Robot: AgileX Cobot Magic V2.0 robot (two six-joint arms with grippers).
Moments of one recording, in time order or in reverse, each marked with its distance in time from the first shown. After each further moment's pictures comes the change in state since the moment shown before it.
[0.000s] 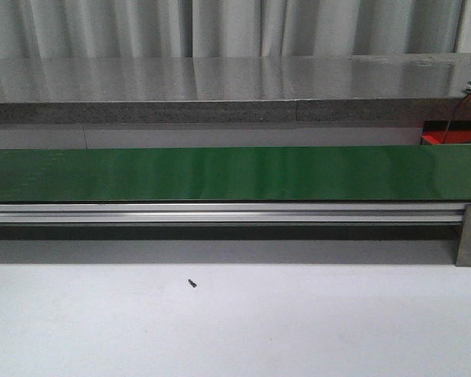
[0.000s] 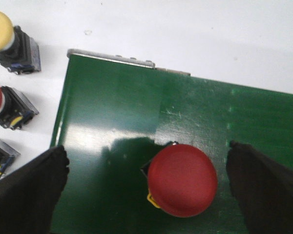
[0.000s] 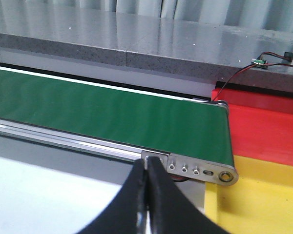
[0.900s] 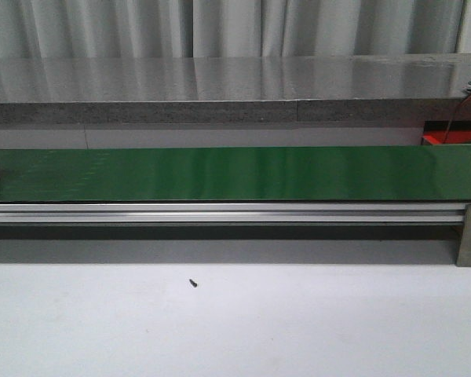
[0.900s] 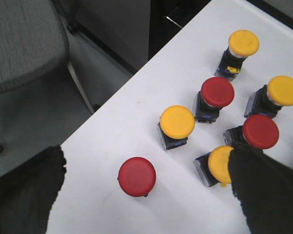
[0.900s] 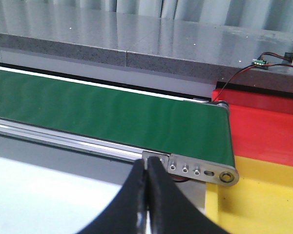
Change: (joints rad) left arm 0.519 -0.085 0.041 0.017 -0.106 -0.037; right arm 0.000 0.000 0.000 0.000 0.000 0.000
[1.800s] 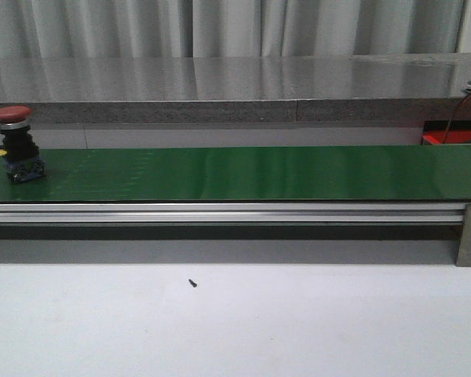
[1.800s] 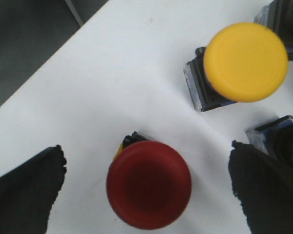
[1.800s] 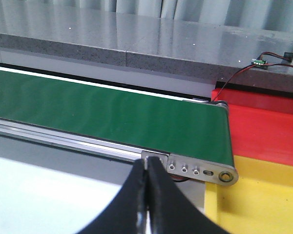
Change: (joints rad) left arm 0.002 0.331 0.002 0.040 -0.048 -0.040; right arm 0.000 0.000 0.000 0.000 0.000 0.000
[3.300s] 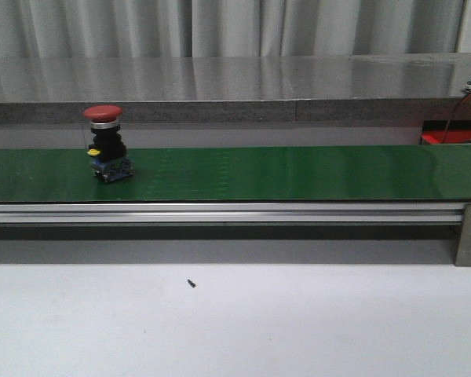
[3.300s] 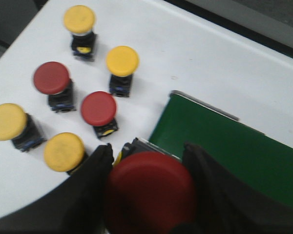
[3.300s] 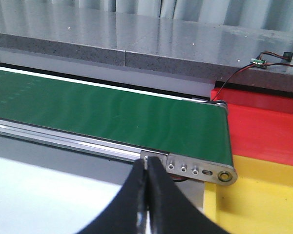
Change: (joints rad) left arm -0.338 -0.331 0.000 -0.071 0.057 -0.008; right arm 0.000 0.000 0.000 0.000 0.000 0.000
